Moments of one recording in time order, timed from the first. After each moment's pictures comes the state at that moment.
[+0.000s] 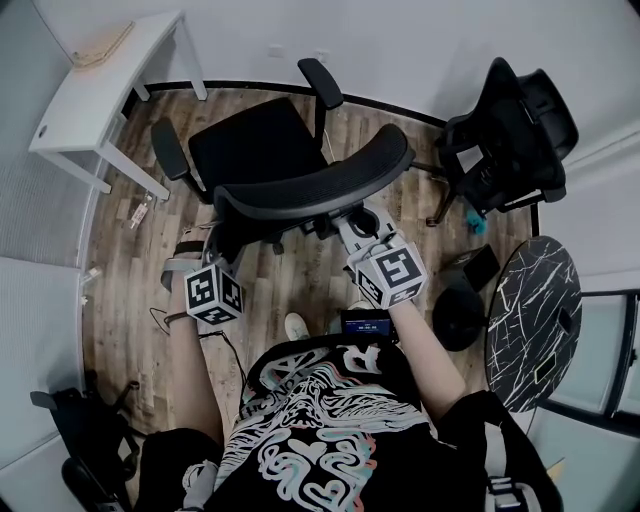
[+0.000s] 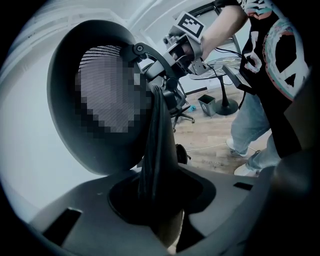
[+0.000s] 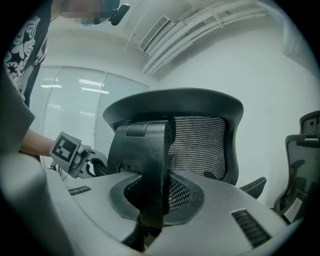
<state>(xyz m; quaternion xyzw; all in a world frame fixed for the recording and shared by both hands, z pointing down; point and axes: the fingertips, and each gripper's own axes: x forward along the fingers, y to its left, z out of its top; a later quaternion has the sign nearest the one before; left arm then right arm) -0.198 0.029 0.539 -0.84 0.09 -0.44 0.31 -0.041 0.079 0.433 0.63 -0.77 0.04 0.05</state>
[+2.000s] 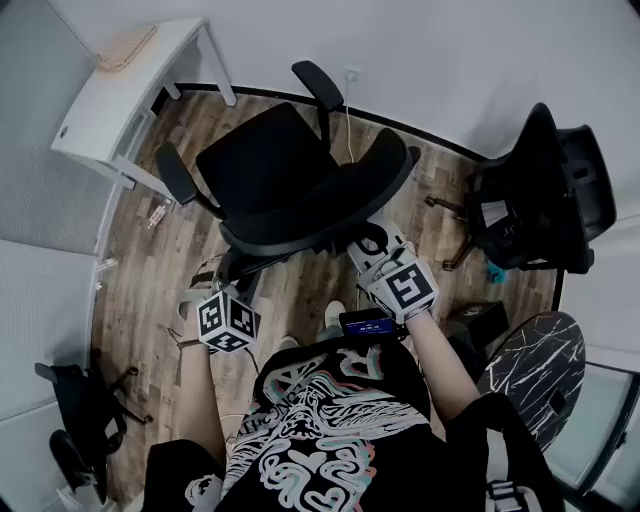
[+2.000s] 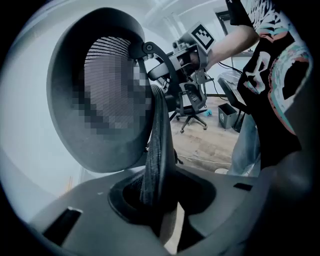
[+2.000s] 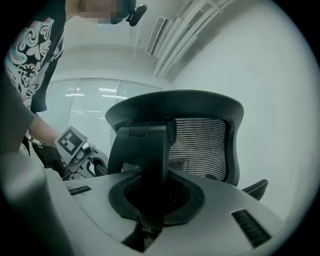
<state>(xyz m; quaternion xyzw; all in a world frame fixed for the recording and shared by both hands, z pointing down) -0.077 -0.004 0.545 -0.85 0.16 -0.47 0.18 0.085 -0.003 0.433 0.51 -0.86 0.01 0.04</state>
